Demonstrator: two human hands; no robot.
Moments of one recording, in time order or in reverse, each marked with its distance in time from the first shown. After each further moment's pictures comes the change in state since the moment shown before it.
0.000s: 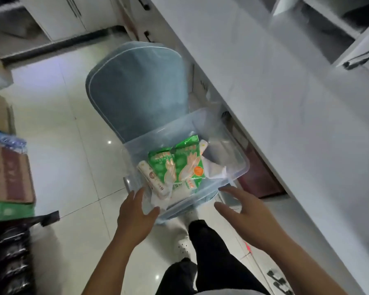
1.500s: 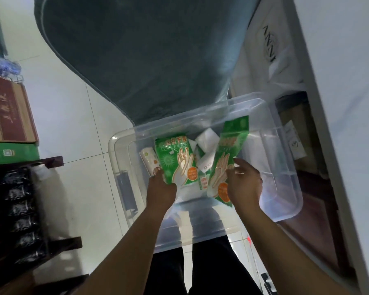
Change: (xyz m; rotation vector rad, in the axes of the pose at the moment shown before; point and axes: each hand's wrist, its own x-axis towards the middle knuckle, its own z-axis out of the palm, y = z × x) left_hand 0.232 0.000 0.099 -0.224 -0.054 -0.515; right_hand 0.309 0.032 0.099 0.148 0.198 0.407
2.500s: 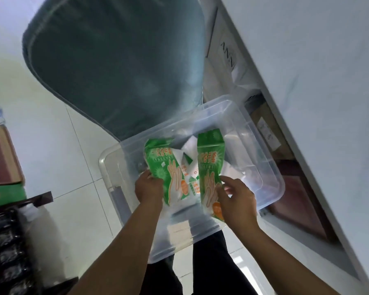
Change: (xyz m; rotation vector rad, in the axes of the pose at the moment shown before) left_hand -0.010 0.037 -0.010 -0.498 0.200 -0.078; right_hand -0.065 0.035 -0.025 0.011 -0.039 -0.185
